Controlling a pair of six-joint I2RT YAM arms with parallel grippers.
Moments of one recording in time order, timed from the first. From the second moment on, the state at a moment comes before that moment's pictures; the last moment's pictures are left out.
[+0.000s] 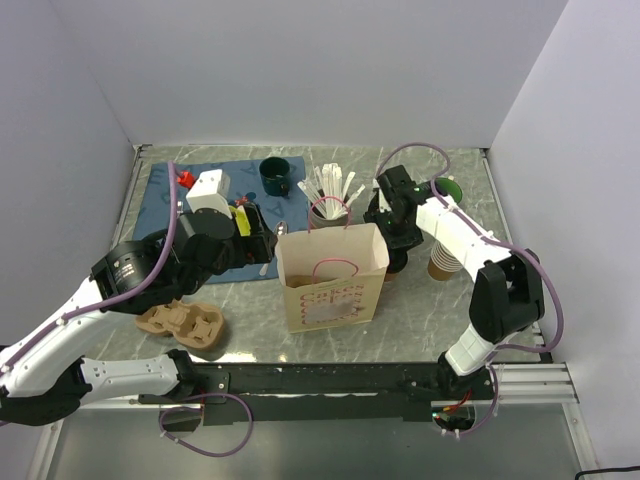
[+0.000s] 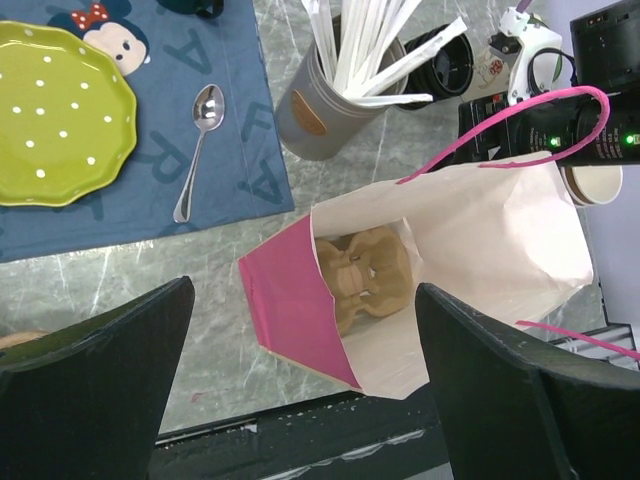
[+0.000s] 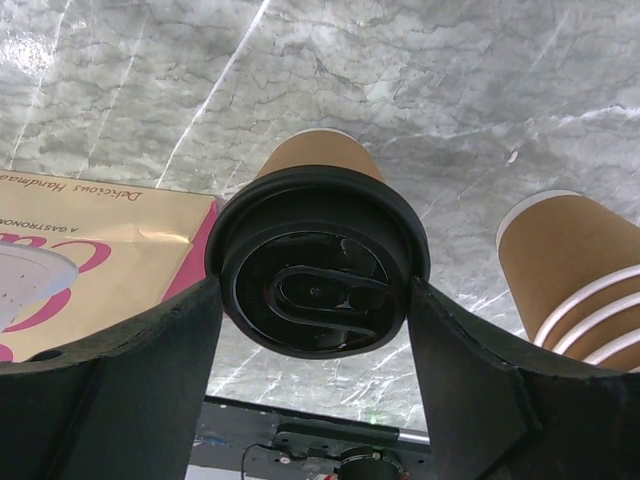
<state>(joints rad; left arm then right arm) -1.02 1.03 1.49 -1.05 -0.58 -0.81 0.39 1.63 1.33 -0.97 0.03 0.13</state>
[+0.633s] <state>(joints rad) -1.02 1.12 1.49 -1.14 -0.52 -1.01 0.38 1.60 1.50 -1.12 0.08 0.15</state>
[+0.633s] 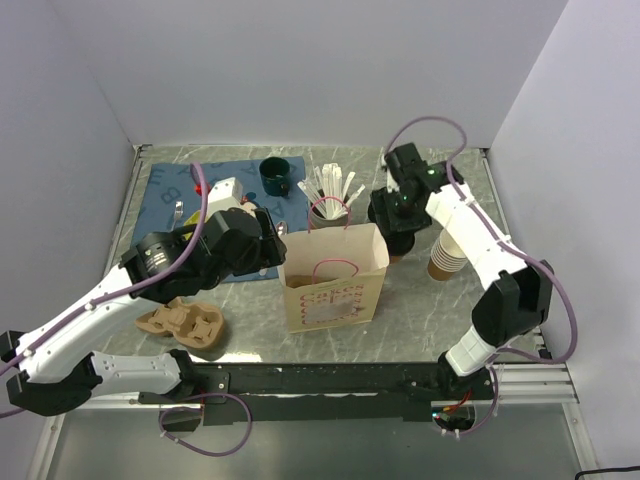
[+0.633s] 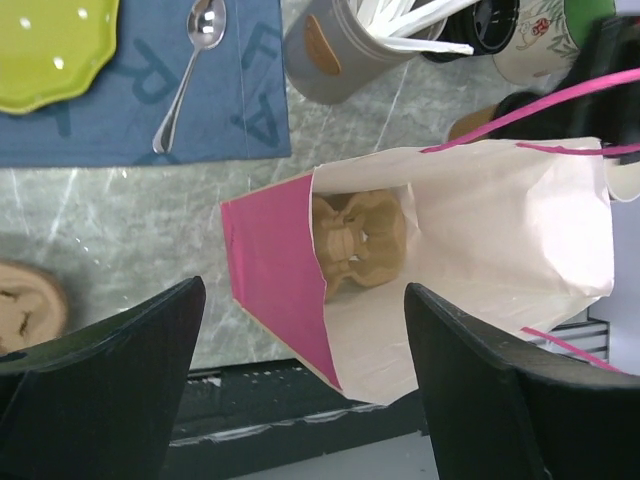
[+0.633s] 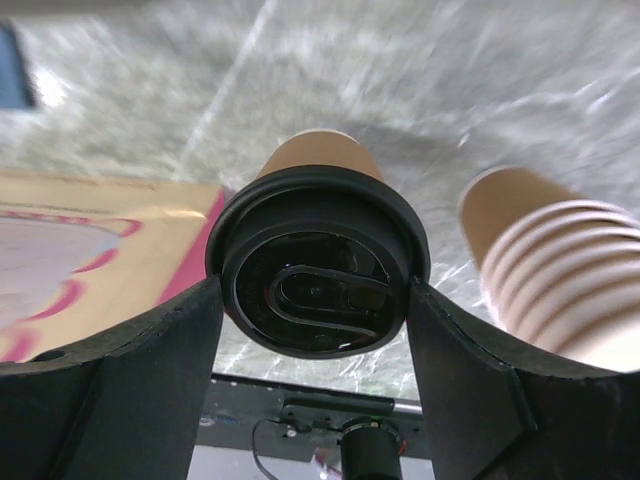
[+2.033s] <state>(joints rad) -0.80 1.17 1.36 -0.92 -0.24 -0.82 0.90 1.25 1.86 -1.37 0.07 0.13</state>
